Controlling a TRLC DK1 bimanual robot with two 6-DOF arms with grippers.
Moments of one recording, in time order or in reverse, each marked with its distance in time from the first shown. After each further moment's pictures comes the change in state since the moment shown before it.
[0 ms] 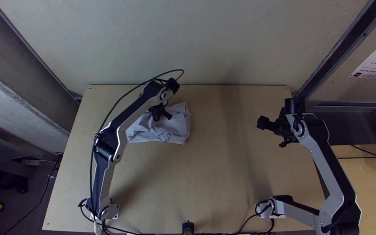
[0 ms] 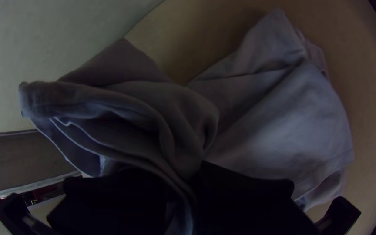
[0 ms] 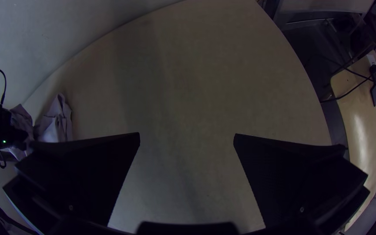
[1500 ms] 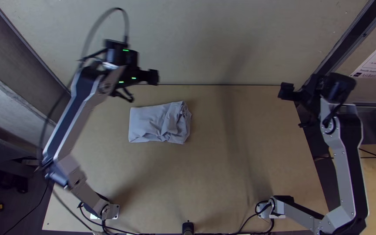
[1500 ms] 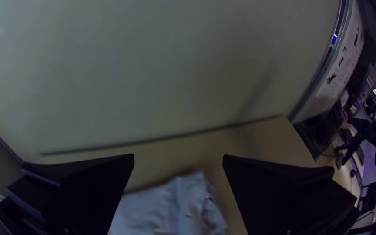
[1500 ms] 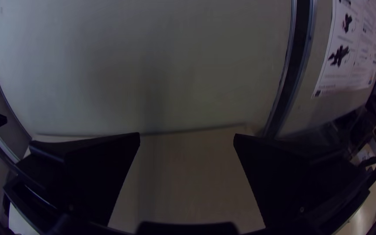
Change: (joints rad) left arm 0.155 -0.504 -0.052 0.405 0.461 -0.086; right arm -0.074 -0.041 0.334 0.254 -0.003 -0.298
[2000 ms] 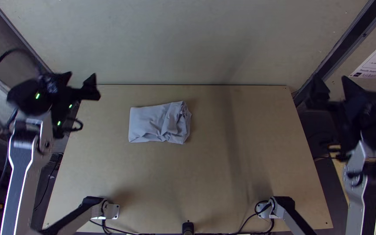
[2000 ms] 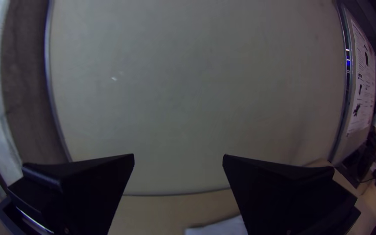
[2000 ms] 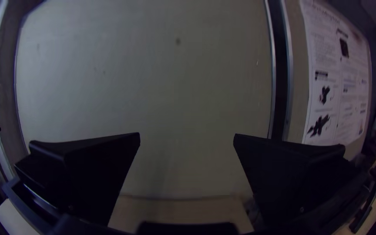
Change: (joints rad) left arm 0.323 -0.685 -0.721 0.510 -0.025 0.220; right arm -0.001 -0.356 -0.097 0.255 0.000 -0.075
